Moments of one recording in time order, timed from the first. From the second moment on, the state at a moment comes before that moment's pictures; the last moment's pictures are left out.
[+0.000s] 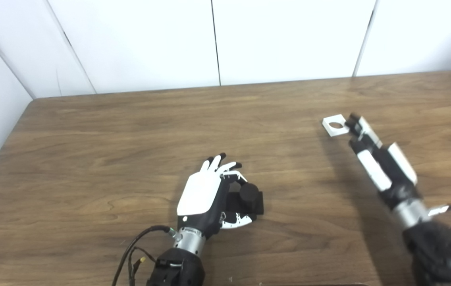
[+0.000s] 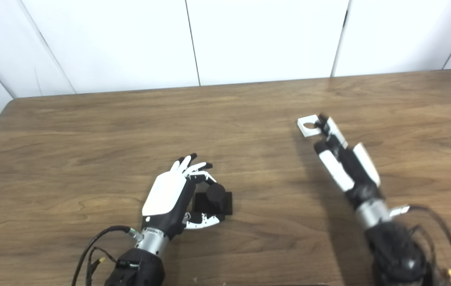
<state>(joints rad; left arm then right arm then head) 0.04 0.08 -0.45 -0.31 0.98 0.27 -0.08 -0.08 -0.26 -0.05 -0.26 -0.13 0.14 0.10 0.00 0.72</state>
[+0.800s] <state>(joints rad) 0.04 0.07 -0.43 -0.30 0.98 0.24 -0.07 -0.55 -0.55 0.18 0.23 -0.49 0.15 0.26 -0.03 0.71</state>
